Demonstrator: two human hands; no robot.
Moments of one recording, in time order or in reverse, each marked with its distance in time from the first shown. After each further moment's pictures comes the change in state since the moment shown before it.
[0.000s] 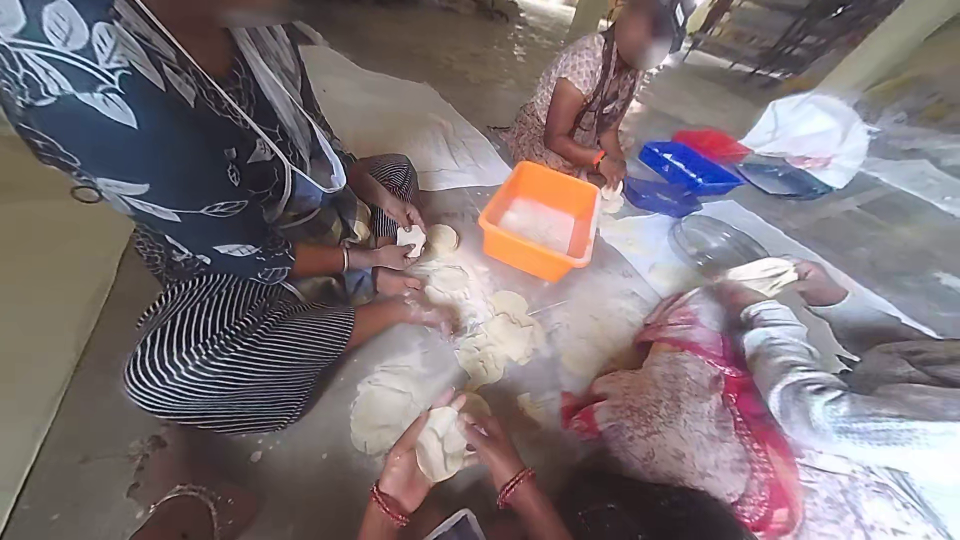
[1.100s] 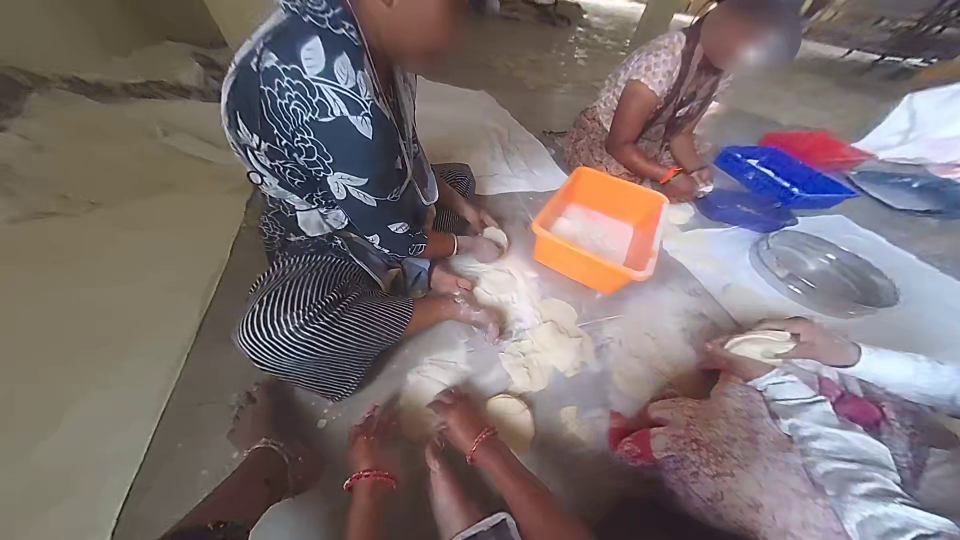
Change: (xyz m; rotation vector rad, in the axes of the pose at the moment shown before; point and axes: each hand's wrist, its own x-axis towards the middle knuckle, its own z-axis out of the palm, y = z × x) left_hand -0.031 0.071 -0.057 0.356 1.071 0.627; right_hand 0.096 0.019 0.096 -1.173 -0.489 -0.558
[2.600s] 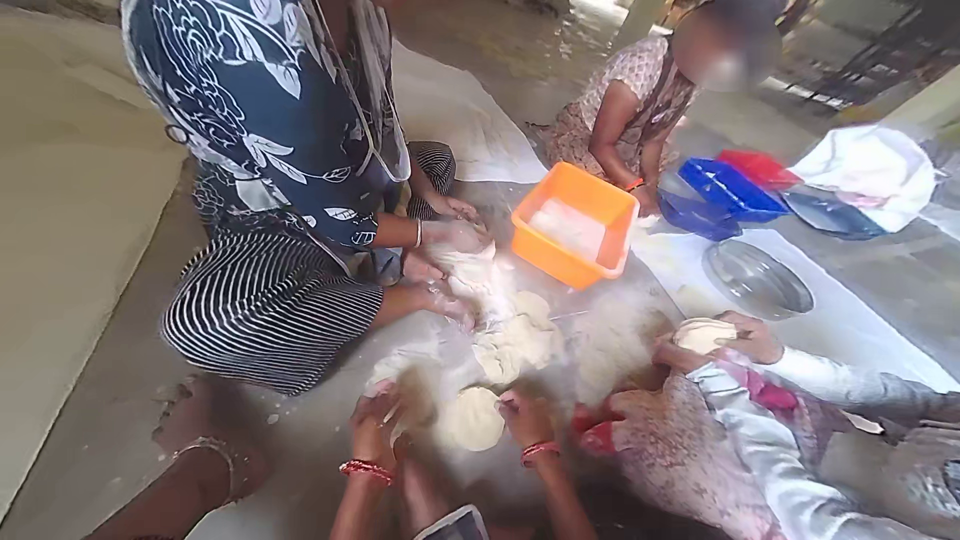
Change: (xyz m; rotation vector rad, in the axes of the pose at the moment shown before) left_hand -0.036 -0.006 0.041 0.030 -0.251 -0.053; right_hand -0.117 0.067 -0.065 0.271 0.241 0.793
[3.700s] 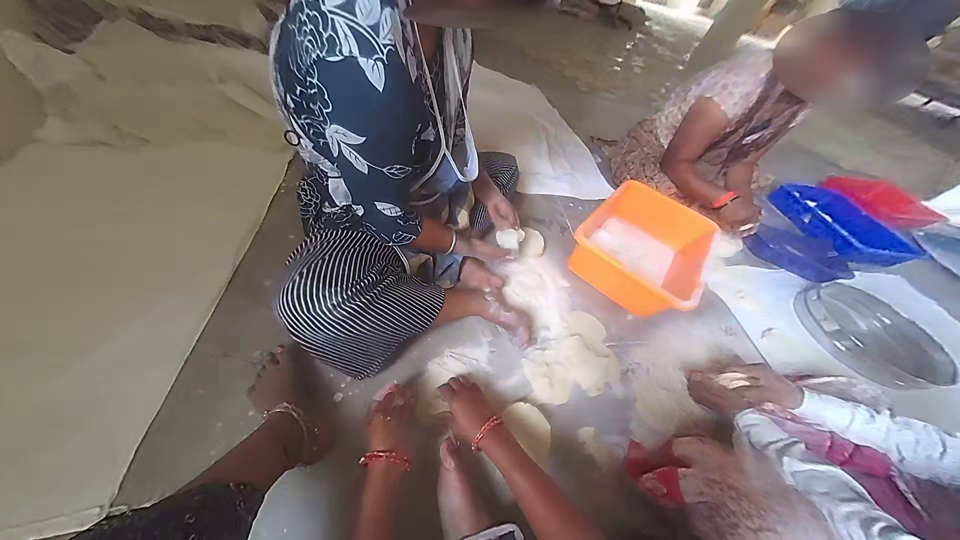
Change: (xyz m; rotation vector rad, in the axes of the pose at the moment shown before) left_hand 0.030 0.020 -0.040 -0.211 0.272 -0.025; right_hand 0.033 -0.139 0.109 -0.472 -0.338 -0.730
